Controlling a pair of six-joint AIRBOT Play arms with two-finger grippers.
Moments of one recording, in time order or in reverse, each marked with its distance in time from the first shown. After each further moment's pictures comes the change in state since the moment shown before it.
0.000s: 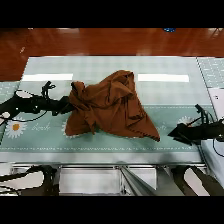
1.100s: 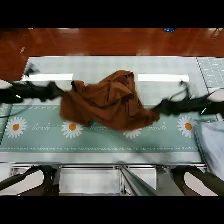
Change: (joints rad) left arm 0.104 0.178 0.169 -0.053 -0.098 0.000; right arm 0.313 -0.185 0.333 0.403 -0.135 -0.122
